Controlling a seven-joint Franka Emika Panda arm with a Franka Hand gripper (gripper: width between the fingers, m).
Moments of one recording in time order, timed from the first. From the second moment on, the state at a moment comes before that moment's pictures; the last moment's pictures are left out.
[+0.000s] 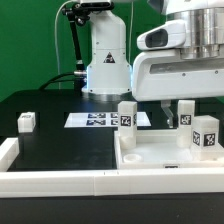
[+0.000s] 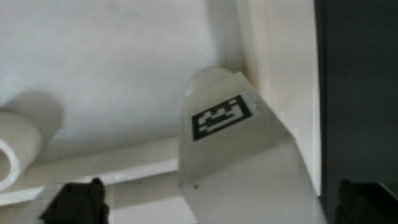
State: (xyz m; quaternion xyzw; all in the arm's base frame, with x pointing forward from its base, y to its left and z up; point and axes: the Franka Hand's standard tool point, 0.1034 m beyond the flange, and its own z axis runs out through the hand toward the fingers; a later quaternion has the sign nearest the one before) arm 0.612 0.110 0.083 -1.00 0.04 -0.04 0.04
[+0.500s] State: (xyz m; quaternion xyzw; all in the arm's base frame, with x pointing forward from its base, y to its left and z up) arm 0.613 0.110 0.083 -1.00 -0.03 -0.05 0.03
